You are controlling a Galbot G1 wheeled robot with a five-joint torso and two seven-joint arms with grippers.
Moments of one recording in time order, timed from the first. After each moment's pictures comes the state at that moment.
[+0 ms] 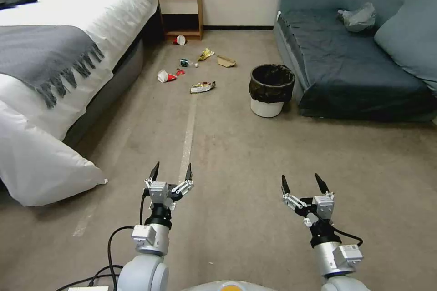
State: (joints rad) left arm 1.61 -1.51 -0.45 -1.96 -0.08 -0.24 0.00; right arm -1.73 1.55 0.59 2.01 0.09 0.25 -0.13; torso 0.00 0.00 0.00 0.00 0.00
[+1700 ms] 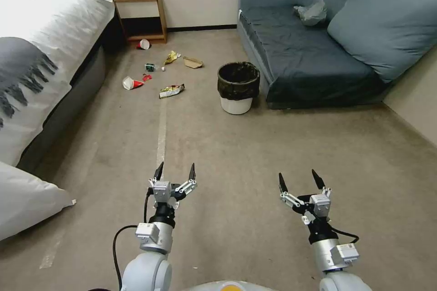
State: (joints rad) left arm 1.59 -1.53 -0.45 -1.93 -0.10 -0.23 0.02; right arm -1.68 1.55 0.61 1.94 0.09 0.34 -0.21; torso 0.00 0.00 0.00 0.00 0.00
